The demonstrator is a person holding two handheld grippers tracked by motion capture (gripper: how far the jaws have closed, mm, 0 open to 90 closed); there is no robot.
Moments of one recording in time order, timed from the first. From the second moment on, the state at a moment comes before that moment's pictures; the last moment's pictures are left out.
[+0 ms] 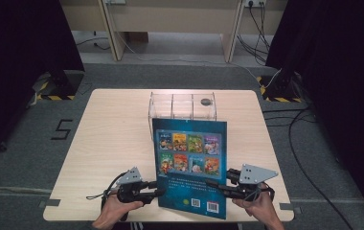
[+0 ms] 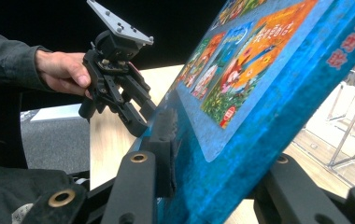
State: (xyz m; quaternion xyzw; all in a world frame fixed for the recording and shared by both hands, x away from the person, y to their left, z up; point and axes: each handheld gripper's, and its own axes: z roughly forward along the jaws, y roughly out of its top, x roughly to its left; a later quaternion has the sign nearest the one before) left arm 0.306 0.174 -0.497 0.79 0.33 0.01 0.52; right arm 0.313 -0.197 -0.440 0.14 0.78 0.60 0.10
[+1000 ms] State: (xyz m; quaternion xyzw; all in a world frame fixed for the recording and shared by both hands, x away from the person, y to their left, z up) left arm 0.313 0.171 -0.498 0.81 0.27 0.07 0.51; right arm 0.313 -0.195 -0.445 0.10 0.83 0.53 0.14
